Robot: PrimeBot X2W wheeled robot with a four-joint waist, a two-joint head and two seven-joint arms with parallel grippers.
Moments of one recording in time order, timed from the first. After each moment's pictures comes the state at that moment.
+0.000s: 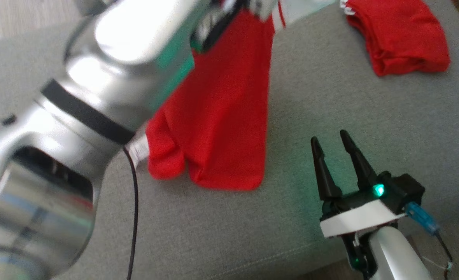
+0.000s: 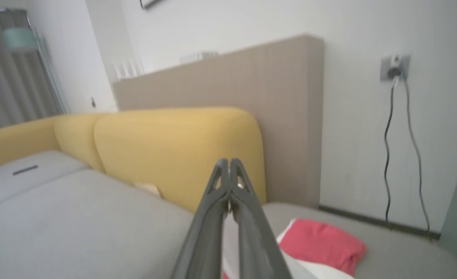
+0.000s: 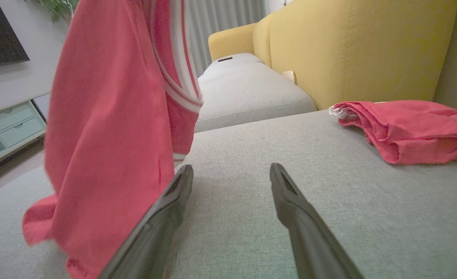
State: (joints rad) left arm -1.40 0.04 -1.04 0.69 -0.75 0.06 -0.10; right arm -0.12 -0.05 0.24 0.21 0.23 0.13 -0.26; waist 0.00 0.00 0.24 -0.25
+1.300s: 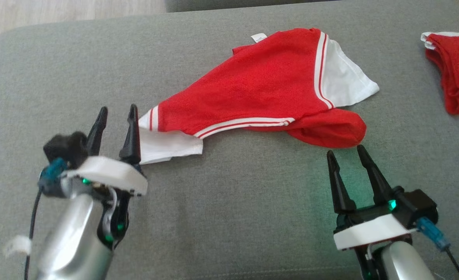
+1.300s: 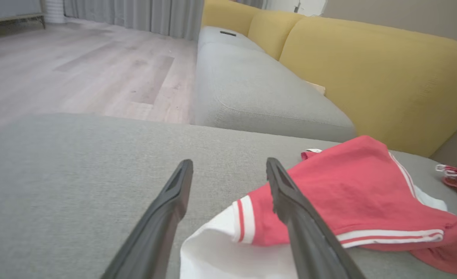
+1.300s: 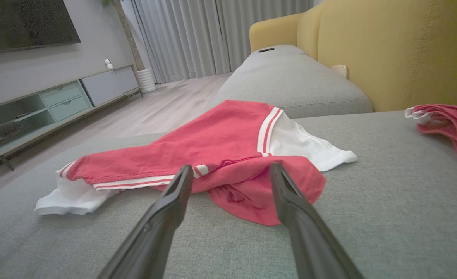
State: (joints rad) left arm -0.35 0.23 -0.40 0.35 -0.56 0.12 -0.25; right arm -0.04 -0.05 0.17 0.19 0.17 0.13 -0.26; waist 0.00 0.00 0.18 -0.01
